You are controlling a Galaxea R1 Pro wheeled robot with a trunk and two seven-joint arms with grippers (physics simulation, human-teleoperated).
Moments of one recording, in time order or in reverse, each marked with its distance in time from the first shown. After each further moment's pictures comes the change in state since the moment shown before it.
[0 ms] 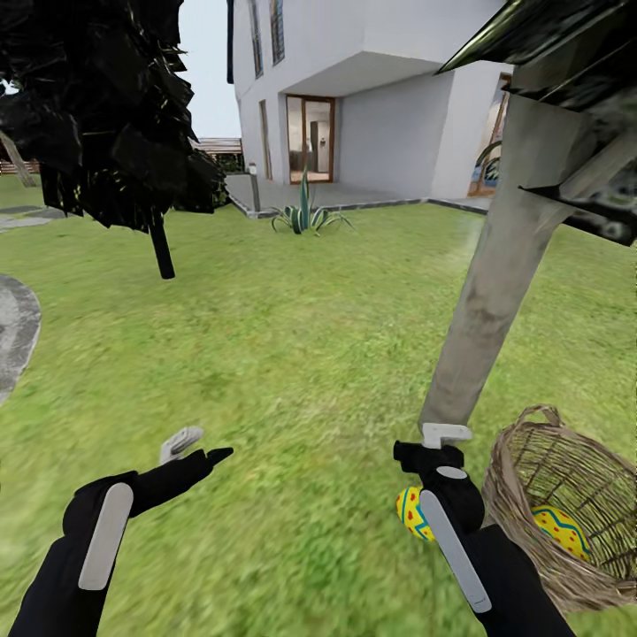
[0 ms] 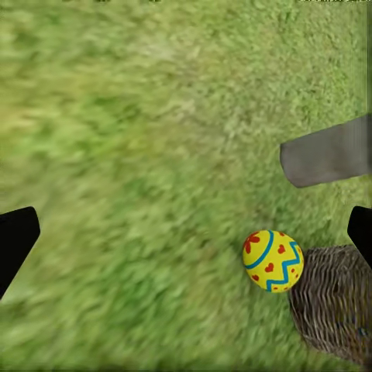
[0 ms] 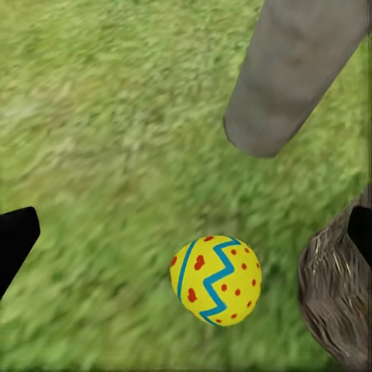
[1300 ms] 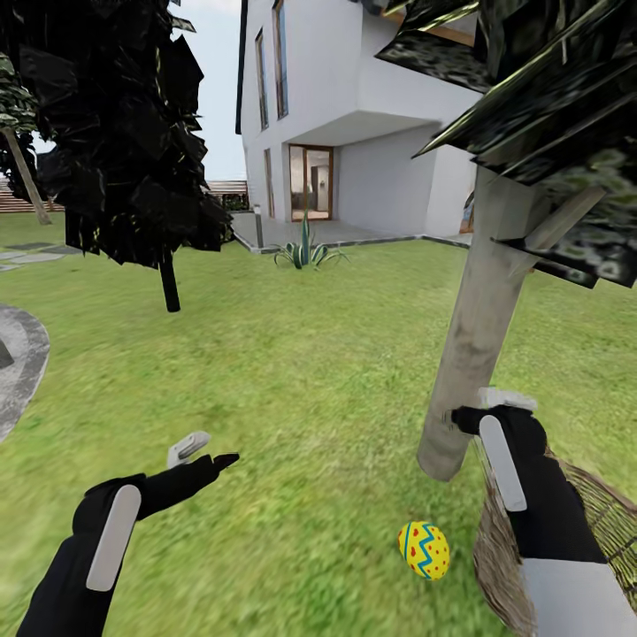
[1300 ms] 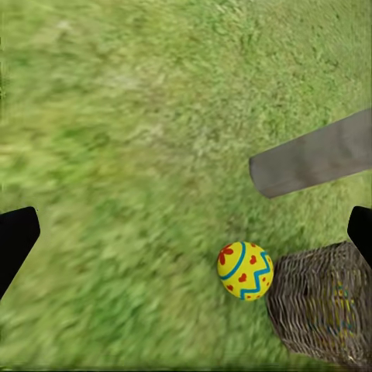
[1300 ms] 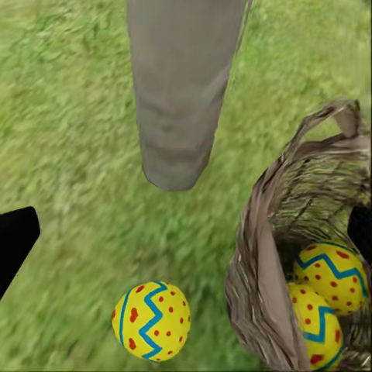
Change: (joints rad) left arm 0.000 0.000 -0.031 0.034 -0.002 -0.001 0.003; right arm -0.220 -0.042 -0.349 0.079 0.000 0.289 0.043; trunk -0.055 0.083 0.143
